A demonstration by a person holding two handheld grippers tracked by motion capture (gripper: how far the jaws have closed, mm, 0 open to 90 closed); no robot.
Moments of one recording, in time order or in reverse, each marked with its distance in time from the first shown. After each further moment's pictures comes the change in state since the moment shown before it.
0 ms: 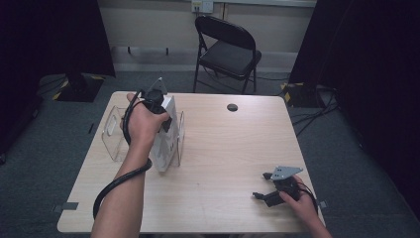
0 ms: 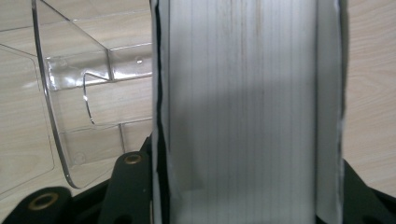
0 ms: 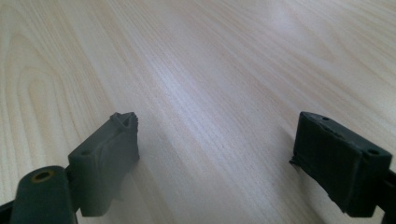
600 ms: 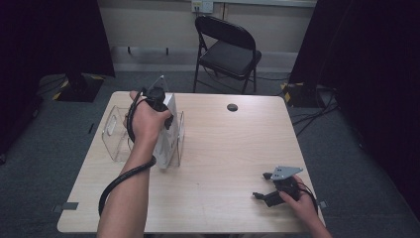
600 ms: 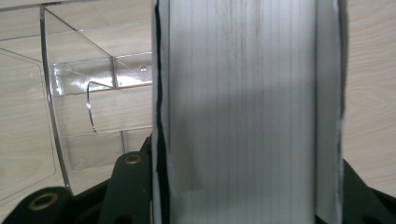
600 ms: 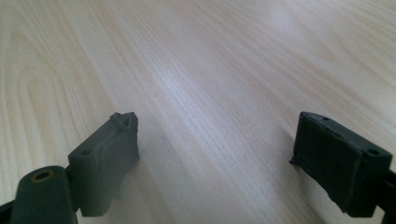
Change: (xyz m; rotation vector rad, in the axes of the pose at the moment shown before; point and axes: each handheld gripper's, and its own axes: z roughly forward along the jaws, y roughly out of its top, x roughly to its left) left arm -0.003 0.009 0.004 -0.007 0.018 -0.028; right arm 0.000 0.000 0.000 0.001 0.000 0.002
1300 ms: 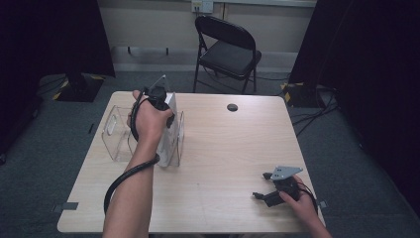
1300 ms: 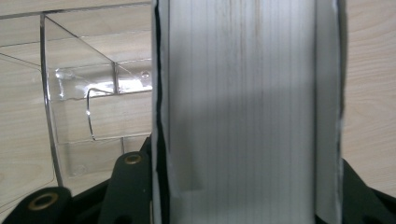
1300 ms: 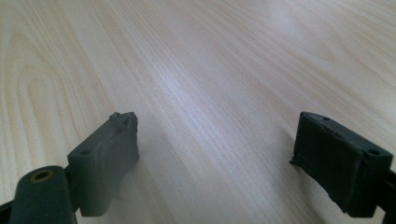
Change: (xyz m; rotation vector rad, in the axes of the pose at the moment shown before) left arm -0.001 0.006 0.007 -0.009 0.019 -0.020; right arm 0.000 0.000 0.000 0.001 -0.001 -0.001
